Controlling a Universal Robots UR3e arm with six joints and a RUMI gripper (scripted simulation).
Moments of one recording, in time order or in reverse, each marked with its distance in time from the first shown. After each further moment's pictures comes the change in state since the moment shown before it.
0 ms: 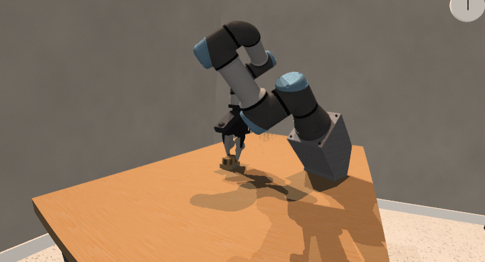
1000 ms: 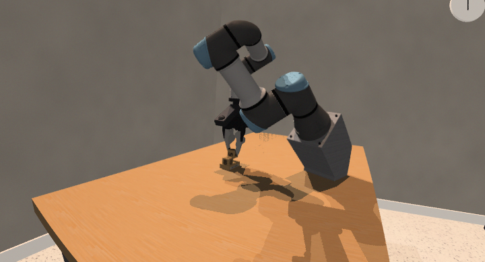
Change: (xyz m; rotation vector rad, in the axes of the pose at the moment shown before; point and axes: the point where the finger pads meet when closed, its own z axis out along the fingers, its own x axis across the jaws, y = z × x) arm 0.001 0.001 -0.024 -0.001 0.001 0.000
